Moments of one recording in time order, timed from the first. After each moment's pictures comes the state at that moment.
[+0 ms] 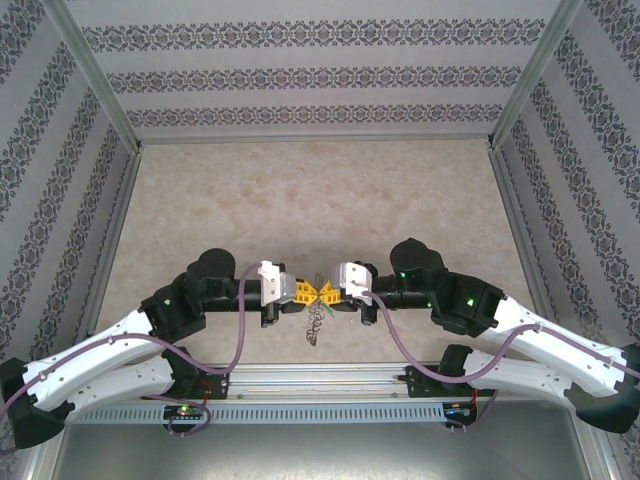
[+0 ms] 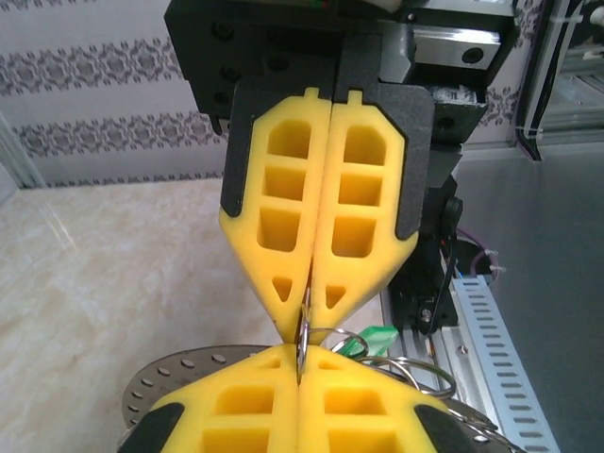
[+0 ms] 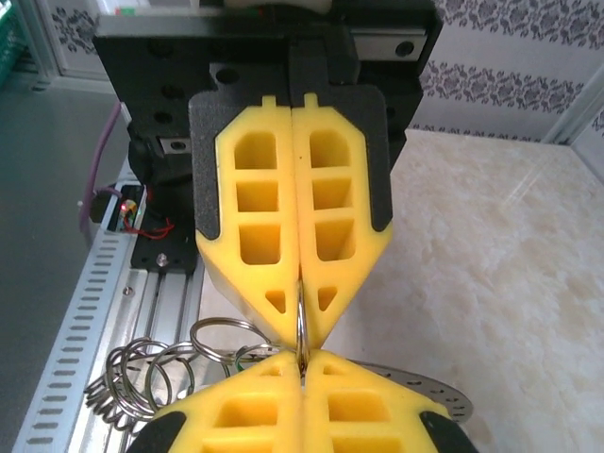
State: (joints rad) left arm -0.92 0.81 0.74 -0.19 0.49 0.25; right arm 1.03 0.86 0.89 -0.45 -0.38 -0.33
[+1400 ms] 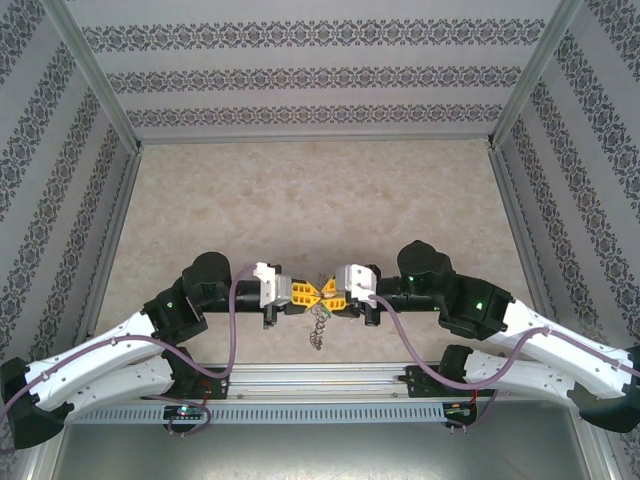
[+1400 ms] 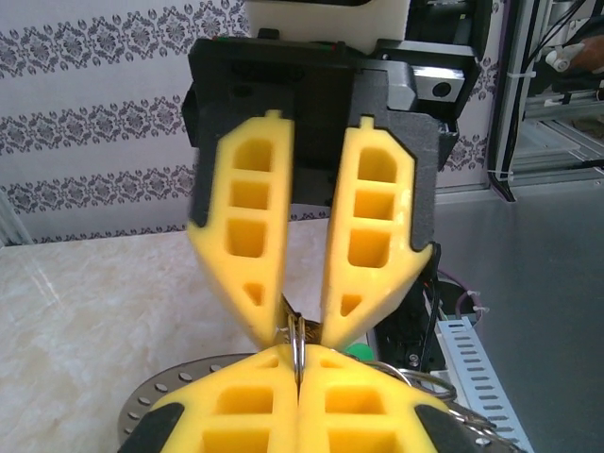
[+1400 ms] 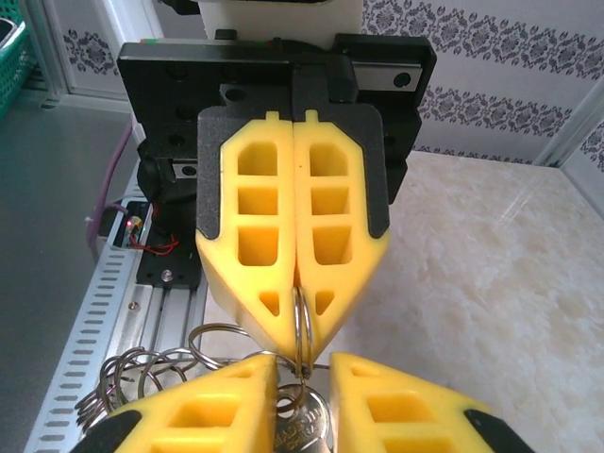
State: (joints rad) left arm -0.92 0.79 0.67 0.01 0.56 0.19; right arm 1.06 0.82 0.91 -0.45 -0.36 -0.32
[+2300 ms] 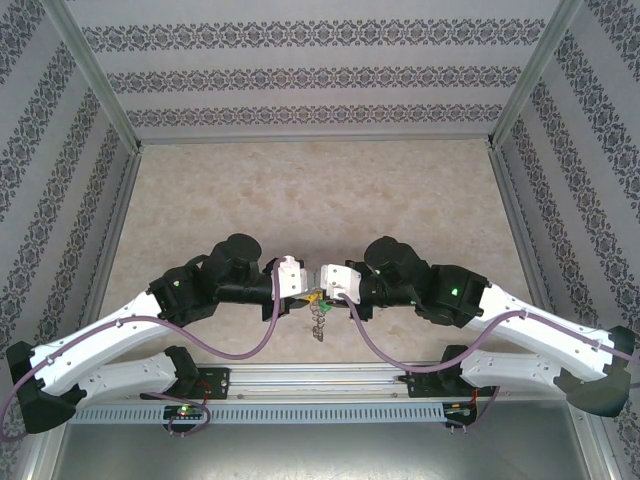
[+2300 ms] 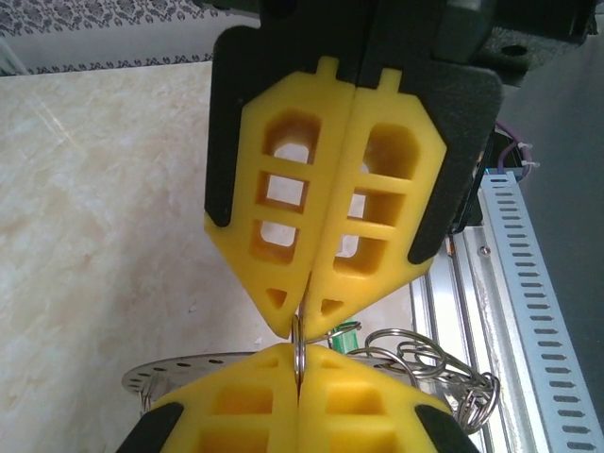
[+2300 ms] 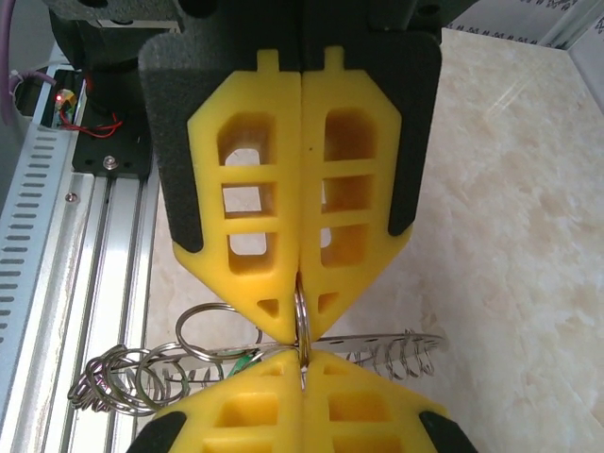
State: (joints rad) left arm -0.92 0.96 0.93 -0.52 0.39 0.37; right arm 1.08 0.99 1.02 -0.66 -0.19 -0.42
